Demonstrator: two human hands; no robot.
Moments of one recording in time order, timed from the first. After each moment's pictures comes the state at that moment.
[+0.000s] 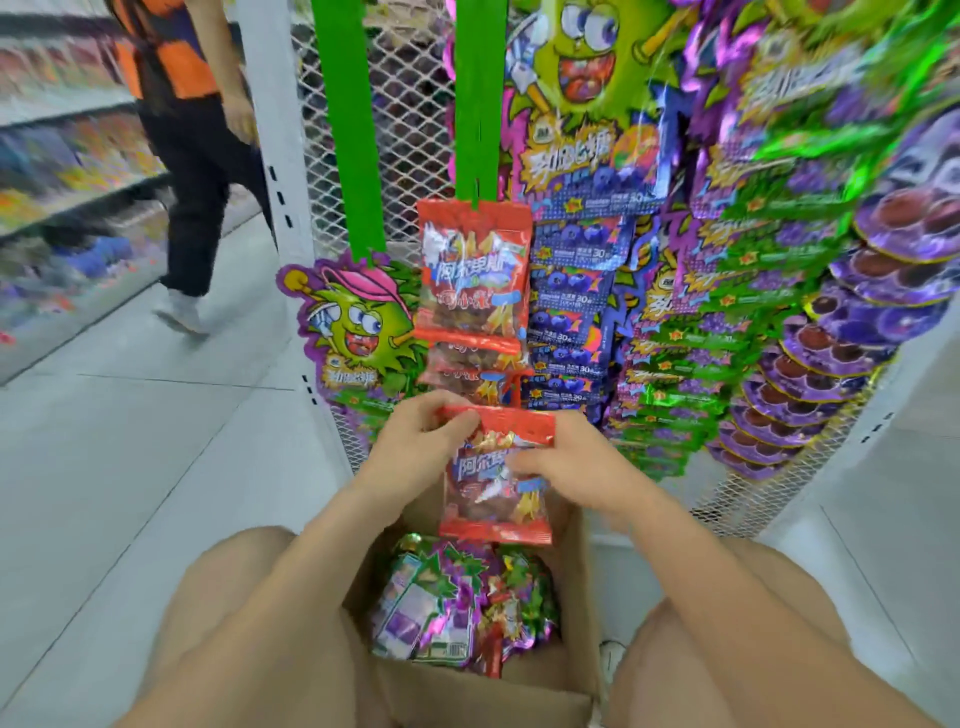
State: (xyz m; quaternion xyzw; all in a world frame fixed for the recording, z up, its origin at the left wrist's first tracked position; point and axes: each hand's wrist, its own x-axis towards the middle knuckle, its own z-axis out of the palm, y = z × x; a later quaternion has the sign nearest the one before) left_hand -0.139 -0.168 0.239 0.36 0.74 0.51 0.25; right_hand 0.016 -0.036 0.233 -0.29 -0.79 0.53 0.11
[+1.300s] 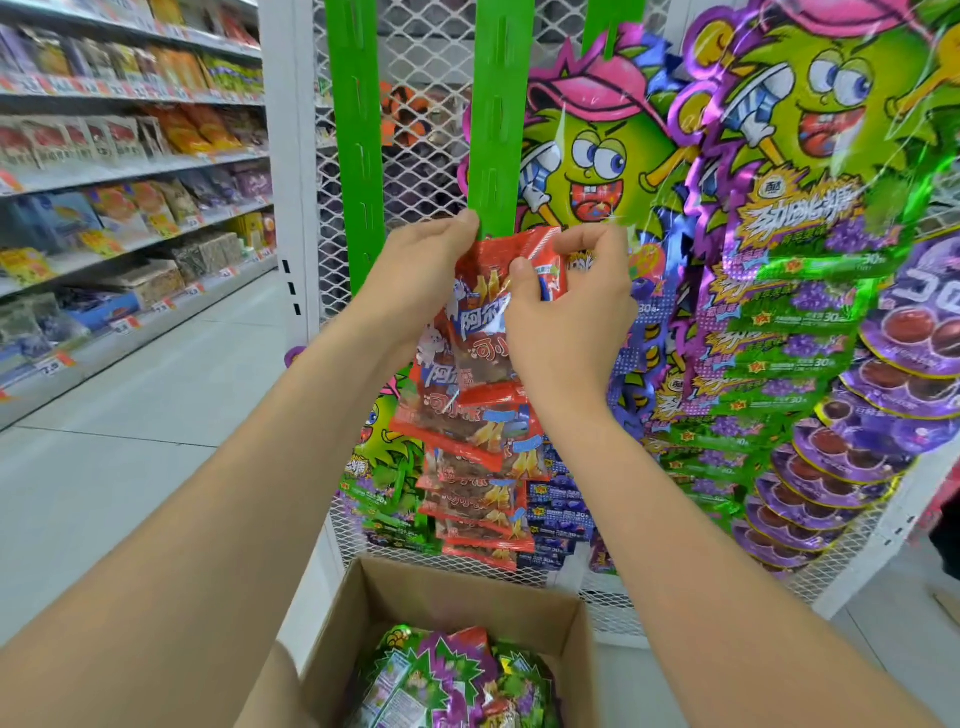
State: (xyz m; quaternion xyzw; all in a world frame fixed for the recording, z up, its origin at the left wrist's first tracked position) left_hand -0.190 -0.090 0.445 0.39 0.64 0.64 0.17; right_hand -0.082 -0.026 0.406 -0.30 -0.65 0.25 0.64
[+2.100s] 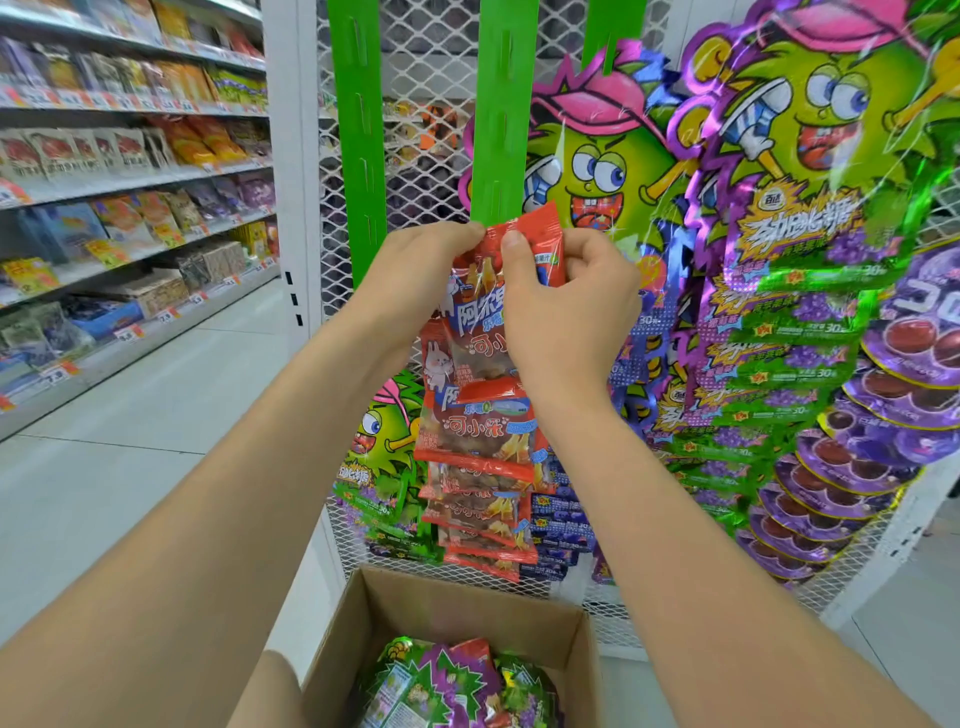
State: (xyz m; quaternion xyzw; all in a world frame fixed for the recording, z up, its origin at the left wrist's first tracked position) left_hand -0.188 -0.095 0.455 0.38 0.62 0.66 0.19; right_hand -0.091 -0.028 0.426 -0.30 -0.62 0.29 0.66
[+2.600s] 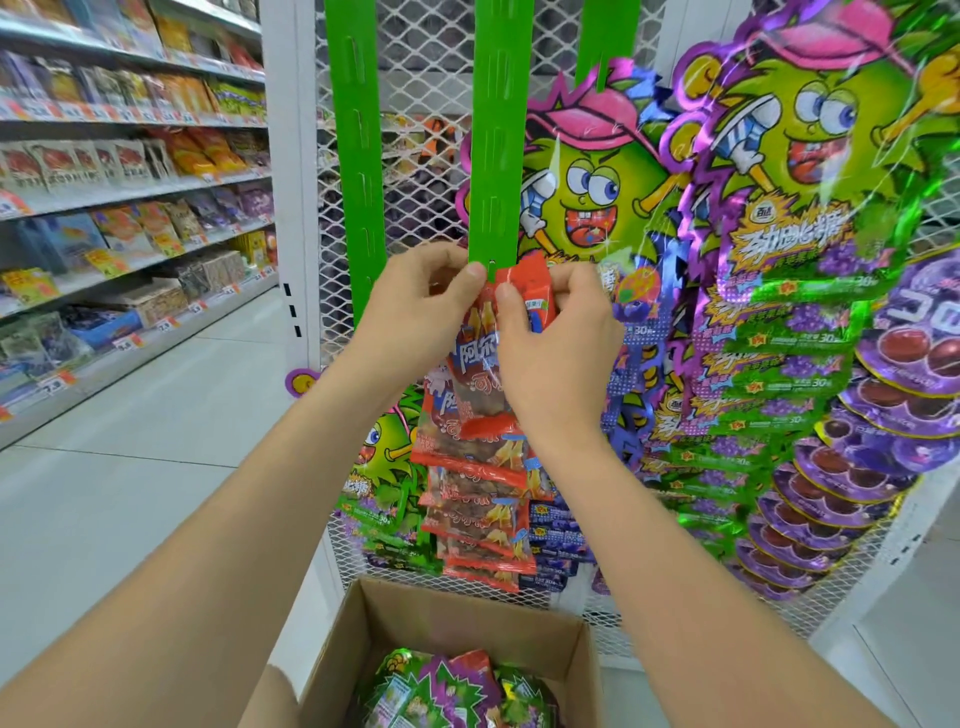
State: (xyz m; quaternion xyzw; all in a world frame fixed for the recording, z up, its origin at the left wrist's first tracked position) left_hand -0.193 -0.096 0.433 0.47 0.67 0.57 0.02; right_hand -0.086 -0.025 0.401 -0.29 -0.69 0.26 0.61
